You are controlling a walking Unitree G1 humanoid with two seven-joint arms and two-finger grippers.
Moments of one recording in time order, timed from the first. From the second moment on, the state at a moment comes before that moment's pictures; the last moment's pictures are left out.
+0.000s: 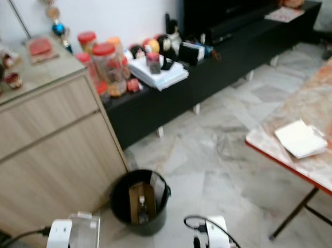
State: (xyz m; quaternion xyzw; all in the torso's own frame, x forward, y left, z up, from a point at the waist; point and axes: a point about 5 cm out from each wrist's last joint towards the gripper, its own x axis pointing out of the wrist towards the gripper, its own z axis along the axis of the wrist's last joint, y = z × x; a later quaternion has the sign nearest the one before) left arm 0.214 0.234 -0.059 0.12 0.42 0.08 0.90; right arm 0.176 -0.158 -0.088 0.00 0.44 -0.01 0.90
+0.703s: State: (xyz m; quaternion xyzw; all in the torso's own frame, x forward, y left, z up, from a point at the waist) left arm 0.223 0.215 -0.058 0.12 0.41 0.06 0.90; right arm 0.170 -0.179 -0.089 -0.02 0.44 -0.02 0.90
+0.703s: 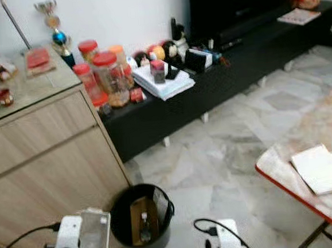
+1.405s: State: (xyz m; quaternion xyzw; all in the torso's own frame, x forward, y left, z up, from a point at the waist) left arm 0.223 0.226 -0.055 0.13 0.41 0.06 0.90; right arm 0.188 -0.161 -0.082 -0.01 0.42 0.00 0.91
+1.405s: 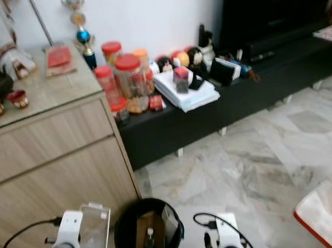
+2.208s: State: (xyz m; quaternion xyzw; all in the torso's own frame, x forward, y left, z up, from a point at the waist) left arm 0.288 0.141 -0.016 0.07 0.31 -0.13 0.94; right arm 0.260 -0.141 -0.034 0.00 0.31 0.13 0.94
